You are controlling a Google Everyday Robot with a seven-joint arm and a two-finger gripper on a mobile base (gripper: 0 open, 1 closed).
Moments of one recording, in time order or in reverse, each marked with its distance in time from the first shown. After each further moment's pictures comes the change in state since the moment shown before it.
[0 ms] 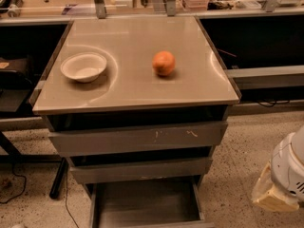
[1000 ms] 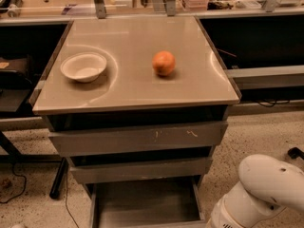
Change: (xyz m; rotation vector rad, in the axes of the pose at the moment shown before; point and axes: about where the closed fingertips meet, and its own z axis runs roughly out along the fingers) arm -0.030 0.054 0.222 -0.367 -0.124 0.144
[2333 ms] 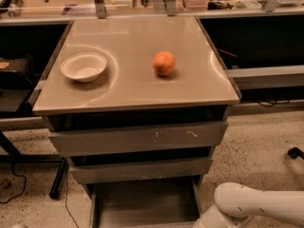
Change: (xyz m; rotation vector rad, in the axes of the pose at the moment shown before) arm 0.004 -0.046 0.152 -0.183 -0.063 0.127
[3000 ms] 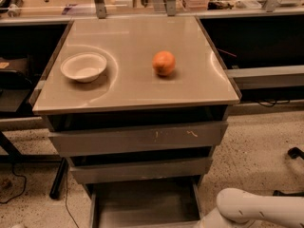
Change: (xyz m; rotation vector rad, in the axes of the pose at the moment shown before) arm 0.002 -0.020 0.019 -0.018 -0.059 0.028
